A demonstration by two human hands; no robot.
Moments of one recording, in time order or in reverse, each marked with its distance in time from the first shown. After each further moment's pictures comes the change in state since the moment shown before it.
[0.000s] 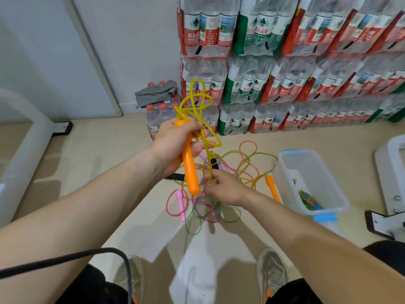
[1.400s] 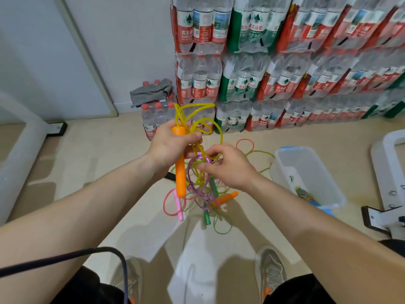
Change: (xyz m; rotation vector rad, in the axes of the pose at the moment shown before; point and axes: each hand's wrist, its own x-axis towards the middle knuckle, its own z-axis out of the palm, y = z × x) left_hand 0.014 -0.023 -0.008 0.308 0.045 0.161; right_hand -0.013 -0.031 -0.036 0.004 0.289 -0.141
